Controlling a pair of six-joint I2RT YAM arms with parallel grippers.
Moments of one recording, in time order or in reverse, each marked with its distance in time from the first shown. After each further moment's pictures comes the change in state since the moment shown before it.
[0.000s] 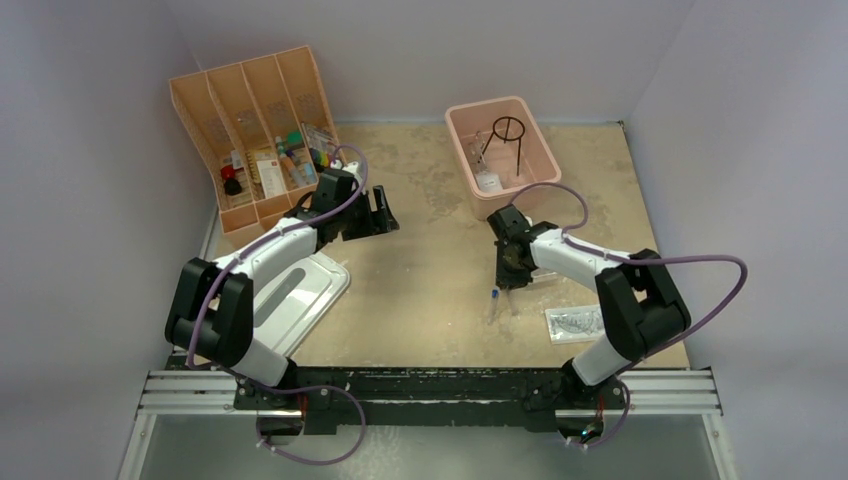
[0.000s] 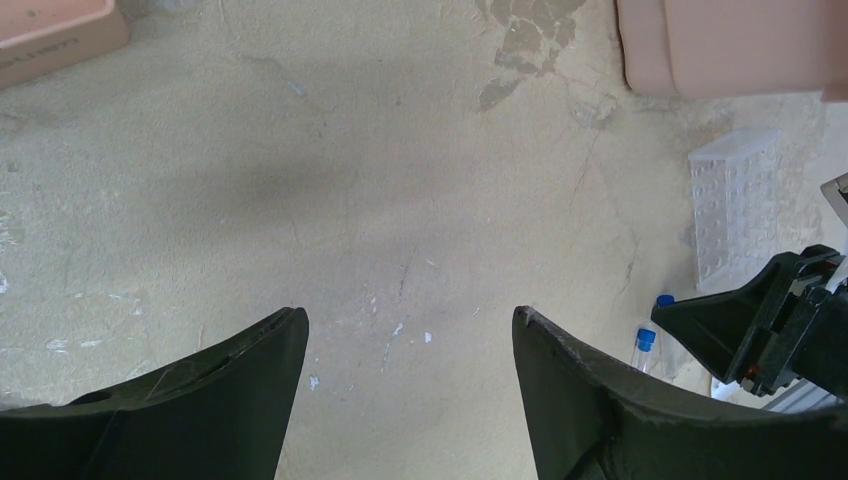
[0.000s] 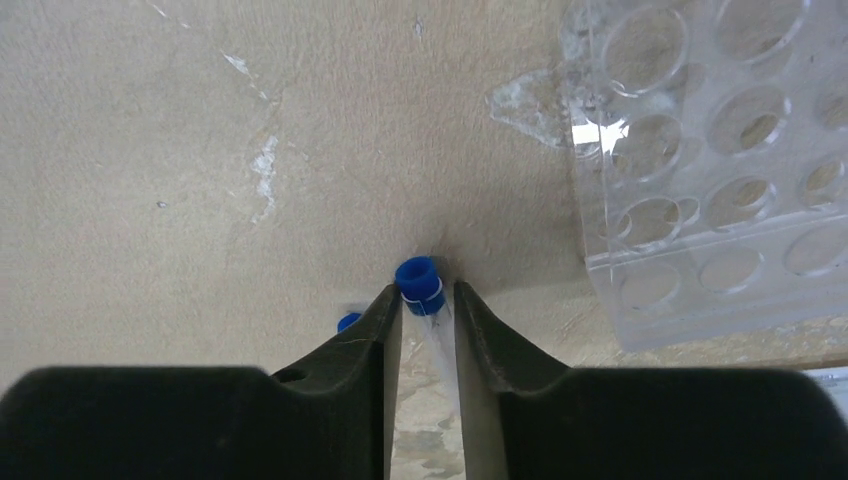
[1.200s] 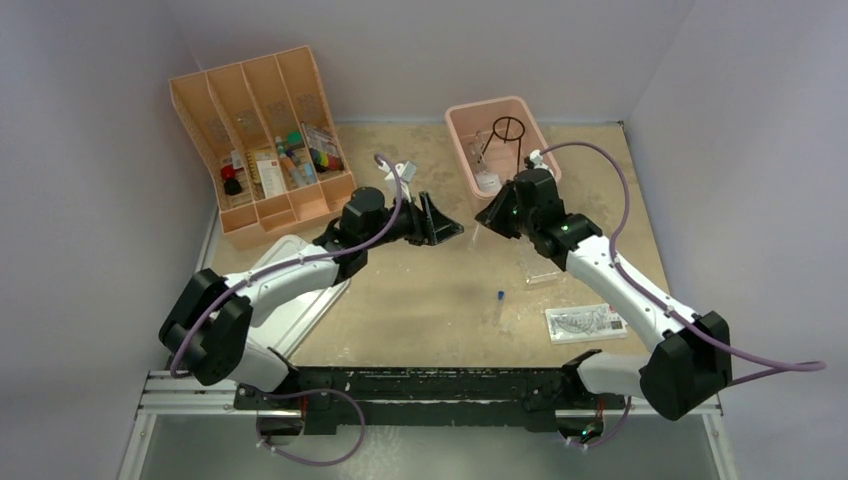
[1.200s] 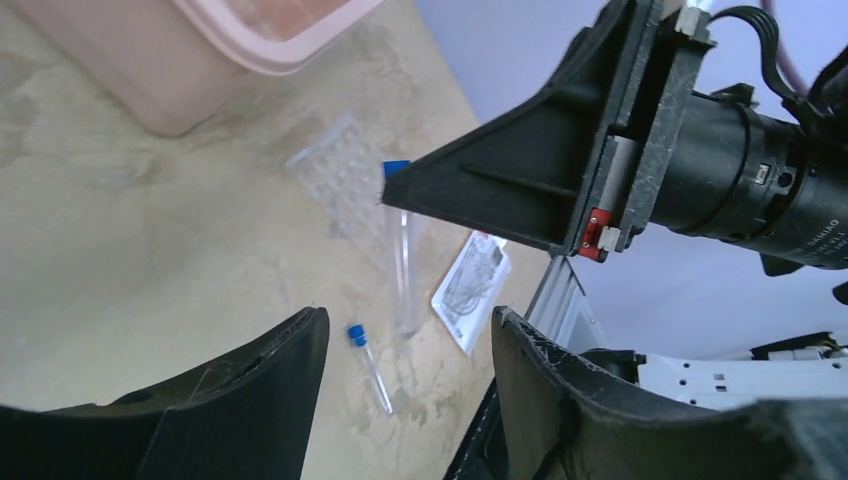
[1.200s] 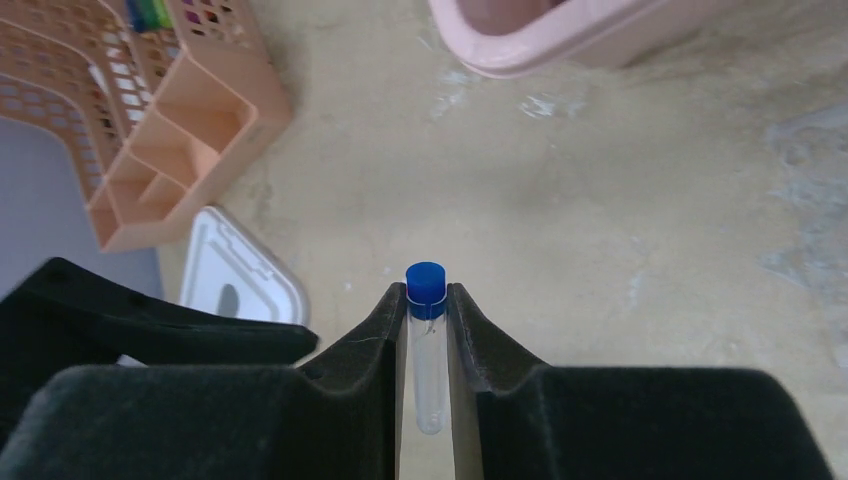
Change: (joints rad) left arm -0.284 -0.079 -0.115 0.577 0.173 -0.207; right arm 0.001 -0.317 0.130 0.213 -0.095 0.263
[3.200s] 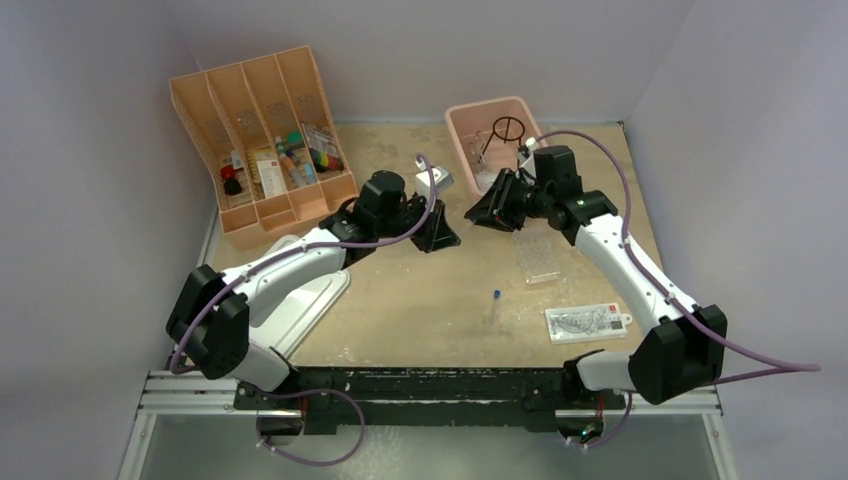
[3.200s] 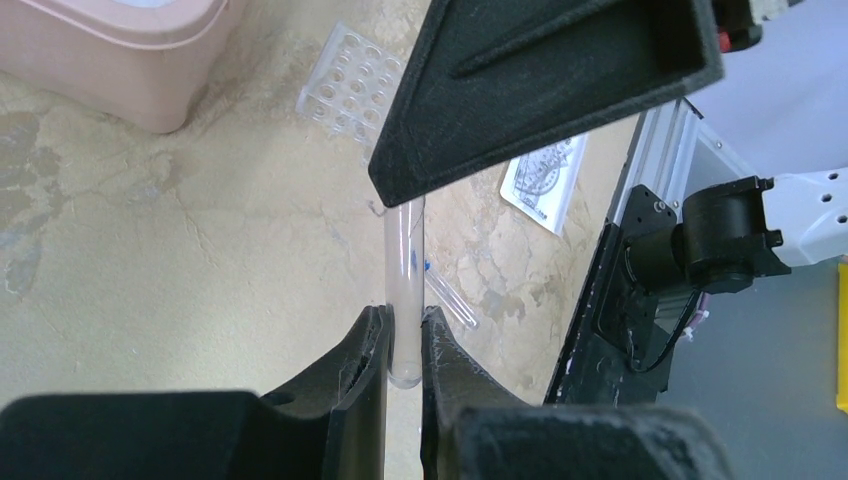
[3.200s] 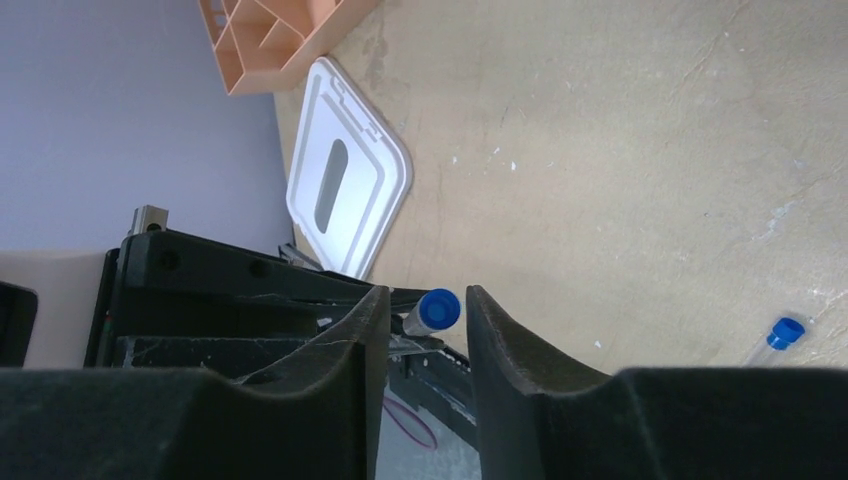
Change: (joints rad) left arm -0.056 0.052 0.222 -0.377 0.132 0.484; right arm -0.141 0.073 0.174 -0.146 -0.534 -0.020
